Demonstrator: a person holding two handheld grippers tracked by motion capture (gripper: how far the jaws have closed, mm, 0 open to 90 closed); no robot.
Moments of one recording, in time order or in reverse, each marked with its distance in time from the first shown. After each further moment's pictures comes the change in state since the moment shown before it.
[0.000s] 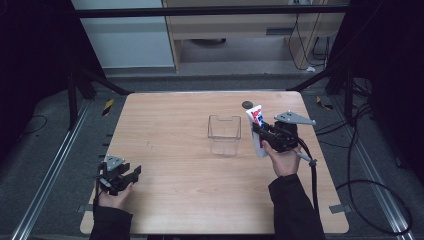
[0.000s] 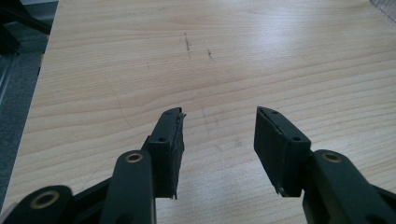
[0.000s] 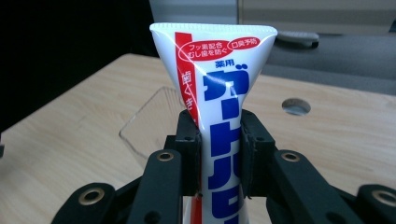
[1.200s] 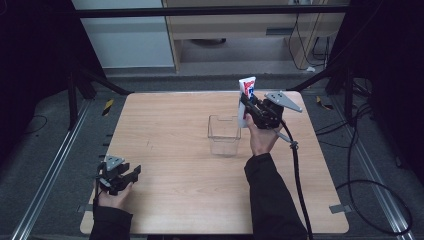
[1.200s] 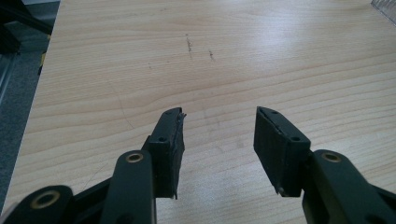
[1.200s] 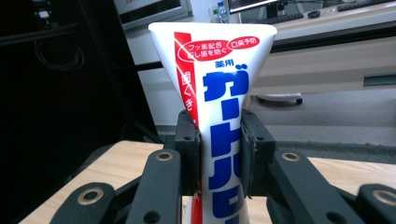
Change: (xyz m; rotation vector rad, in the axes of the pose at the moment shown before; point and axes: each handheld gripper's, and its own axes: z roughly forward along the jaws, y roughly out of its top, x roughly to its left) left arm 0.001 0.000 0.001 -0.003 0.000 -0.004; right arm 0.018 0.039 0.049 -0.291 -0.064 0.106
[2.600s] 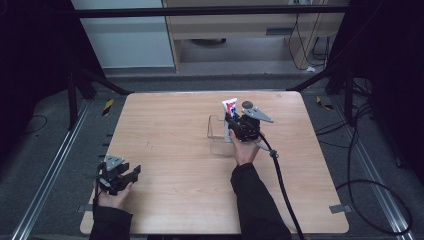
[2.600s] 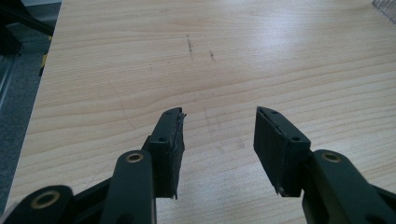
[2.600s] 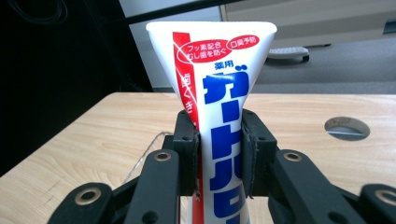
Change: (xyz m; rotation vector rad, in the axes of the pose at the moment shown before) left arm 0.000 0.000 0.000 -0.001 0.003 0.003; right arm 0.007 -0.080 0.045 0.177 -0.011 0.011
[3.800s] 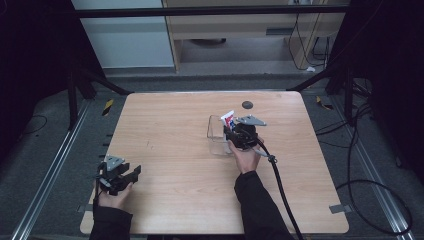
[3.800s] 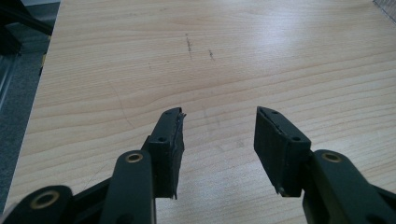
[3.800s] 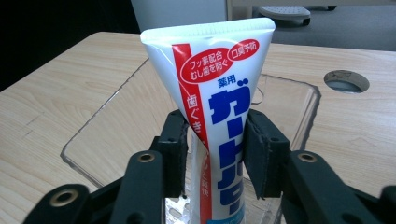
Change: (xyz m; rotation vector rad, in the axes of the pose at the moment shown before) left arm -0.001 0.000 0.000 0.004 -0.001 0.003; right arm 0.003 -0.021 -0.001 0.175 -0.023 -0.091
